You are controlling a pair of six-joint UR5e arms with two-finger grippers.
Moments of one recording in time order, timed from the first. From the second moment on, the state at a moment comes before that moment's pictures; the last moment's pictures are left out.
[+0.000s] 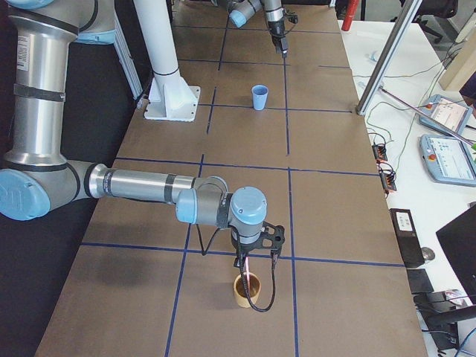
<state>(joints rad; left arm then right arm) -0.77 -2.15 -1.79 -1.78 -1.92 -1.48 1.60 -1.74 1.69 -1.58 2.32 0.12</state>
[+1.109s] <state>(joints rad) -0.77 -2.15 -1.80 -1.79 -1.88 -1.47 1.67 -1.74 1.66 -1.57 2.35 0.47</state>
